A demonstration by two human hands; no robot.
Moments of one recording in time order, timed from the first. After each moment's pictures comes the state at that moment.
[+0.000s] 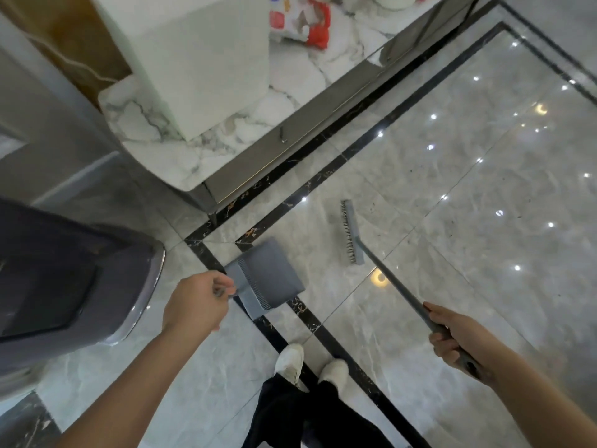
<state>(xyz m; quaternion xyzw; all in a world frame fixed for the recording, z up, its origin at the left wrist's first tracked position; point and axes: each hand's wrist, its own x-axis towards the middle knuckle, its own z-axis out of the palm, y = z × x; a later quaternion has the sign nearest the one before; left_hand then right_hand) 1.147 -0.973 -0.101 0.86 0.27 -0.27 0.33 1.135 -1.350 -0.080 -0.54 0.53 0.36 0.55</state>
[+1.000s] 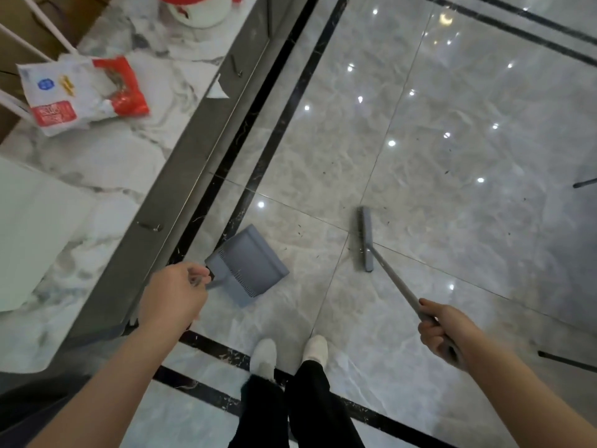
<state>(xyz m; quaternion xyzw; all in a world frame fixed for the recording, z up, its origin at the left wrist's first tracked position) 1.429 -1.222 -0.102 0.93 0.11 -0.29 0.21 1.262 -1.562 -0.117 -0.32 0.68 0.21 0.62</state>
